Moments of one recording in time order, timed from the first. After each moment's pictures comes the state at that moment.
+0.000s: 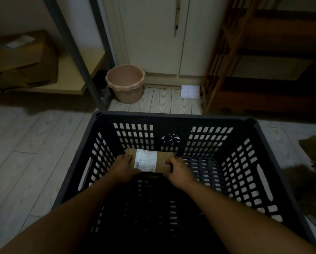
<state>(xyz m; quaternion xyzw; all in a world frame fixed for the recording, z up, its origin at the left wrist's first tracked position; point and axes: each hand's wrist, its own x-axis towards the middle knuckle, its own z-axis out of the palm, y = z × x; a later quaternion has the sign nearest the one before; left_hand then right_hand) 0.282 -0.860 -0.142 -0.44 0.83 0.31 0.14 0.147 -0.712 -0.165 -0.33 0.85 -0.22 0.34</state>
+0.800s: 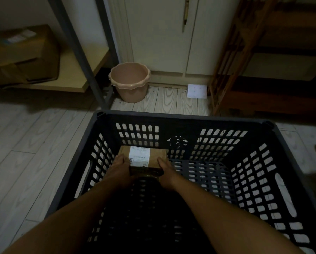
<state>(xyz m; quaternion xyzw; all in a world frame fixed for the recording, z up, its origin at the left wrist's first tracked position) 0.286 -0.884 -0.181 -0.41 0.87 0.20 0.20 0.151 -0.764 -0.203 -0.31 0.79 -0.19 0.49</state>
